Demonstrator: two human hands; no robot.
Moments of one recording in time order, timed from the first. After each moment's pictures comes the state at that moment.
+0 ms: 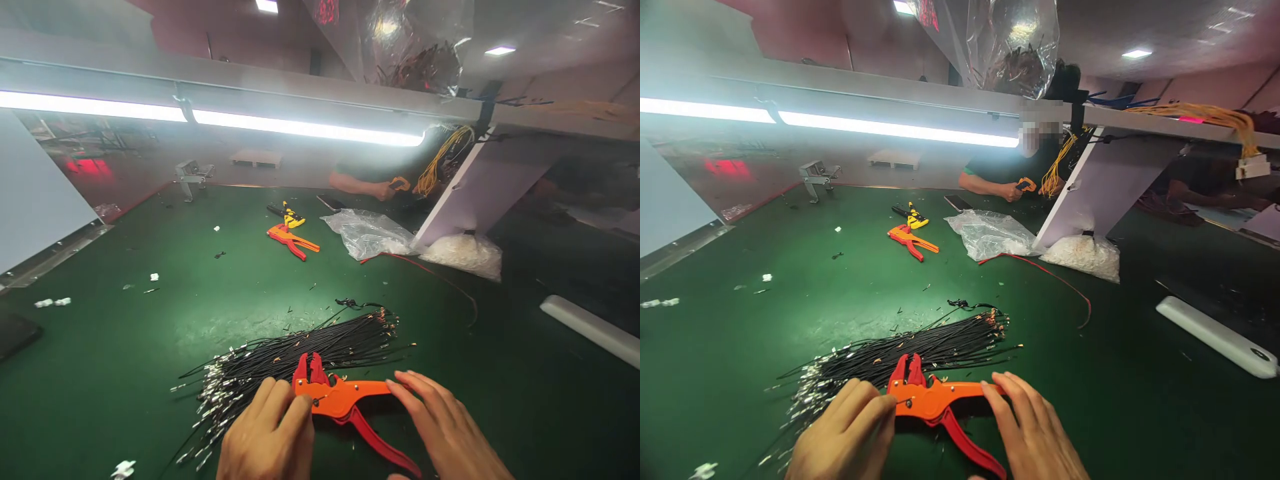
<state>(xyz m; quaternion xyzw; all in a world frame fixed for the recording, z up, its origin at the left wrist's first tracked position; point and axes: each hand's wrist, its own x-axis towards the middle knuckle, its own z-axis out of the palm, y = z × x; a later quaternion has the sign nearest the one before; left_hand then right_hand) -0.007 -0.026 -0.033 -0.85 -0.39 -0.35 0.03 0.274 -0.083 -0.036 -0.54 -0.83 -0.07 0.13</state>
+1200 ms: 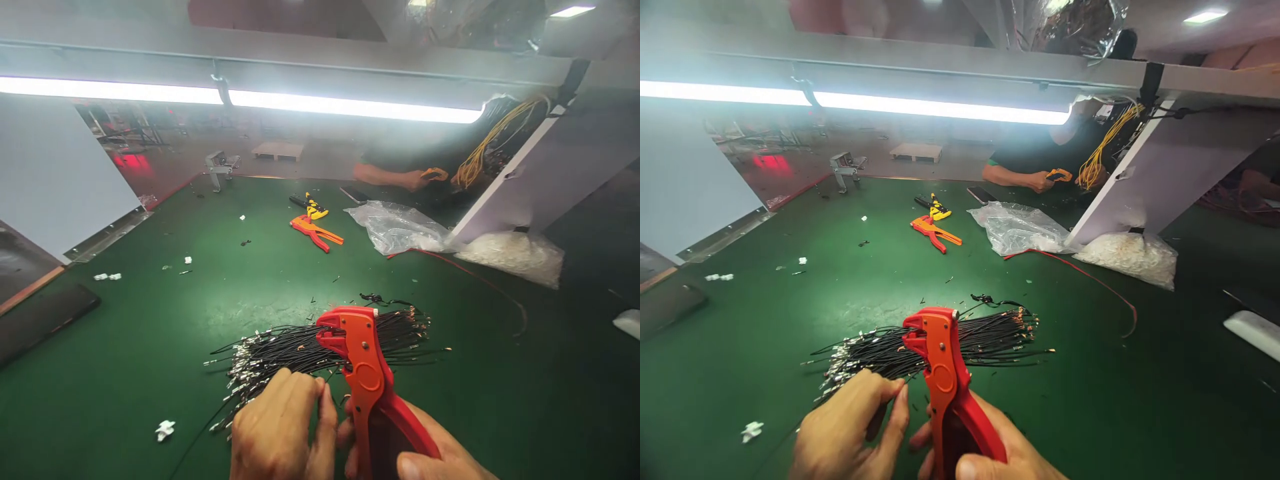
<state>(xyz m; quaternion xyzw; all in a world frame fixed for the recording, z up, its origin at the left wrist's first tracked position) -0.007 -0.035 -0.015 -0.78 -0.47 -0.41 0.02 0.210 -0.043 -0.039 -0.22 -0.42 0.82 0.31</state>
